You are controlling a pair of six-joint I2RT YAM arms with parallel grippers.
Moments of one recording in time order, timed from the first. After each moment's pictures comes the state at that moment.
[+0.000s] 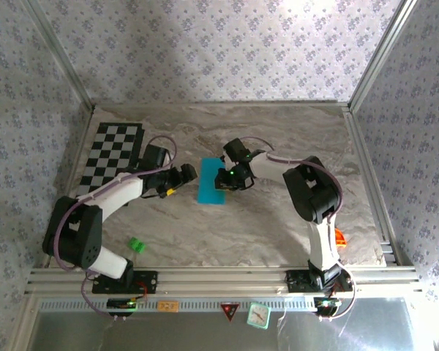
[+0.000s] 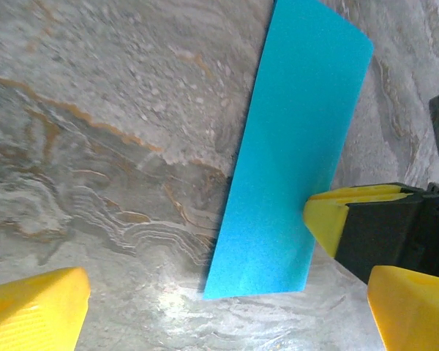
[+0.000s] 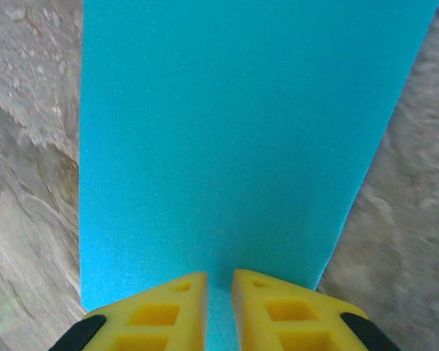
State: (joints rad) left arm -0.38 1.49 0.86 -0.34 0.34 -0.78; right arm 0.59 2.03 1.32 -0.44 -0.41 0.51
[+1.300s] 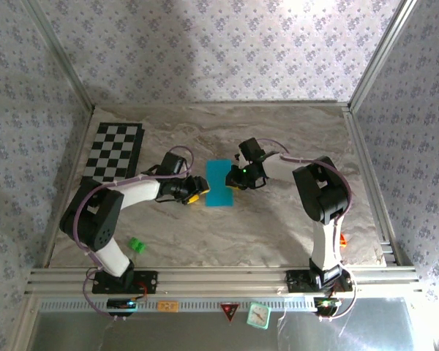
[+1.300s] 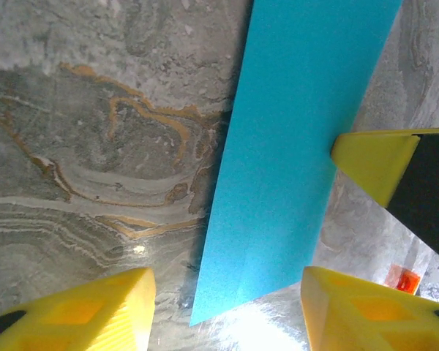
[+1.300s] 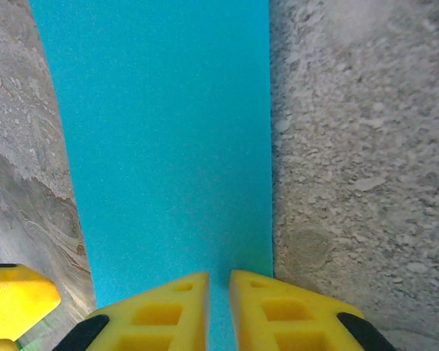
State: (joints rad) left arm -0.49 1.66 0.83 -0.16 0.47 -0.92; right arm 0.50 1.98 1.21 -0.35 -0.45 0.62
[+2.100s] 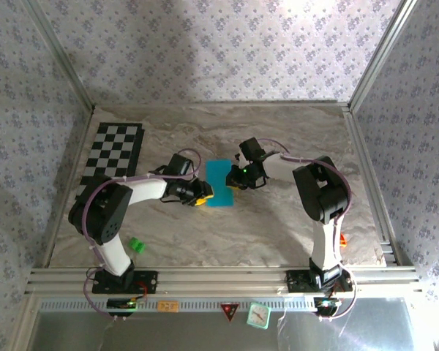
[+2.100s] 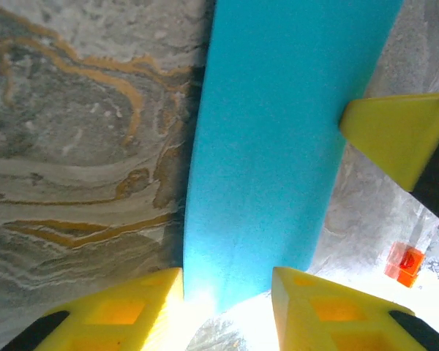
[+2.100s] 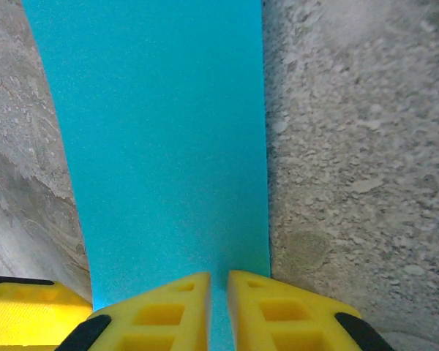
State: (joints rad) left arm -0.53 1.74 0.87 -0.15 0.52 -0.92; right arm 0.49 1.99 1.21 -0.35 -0.46 0.61
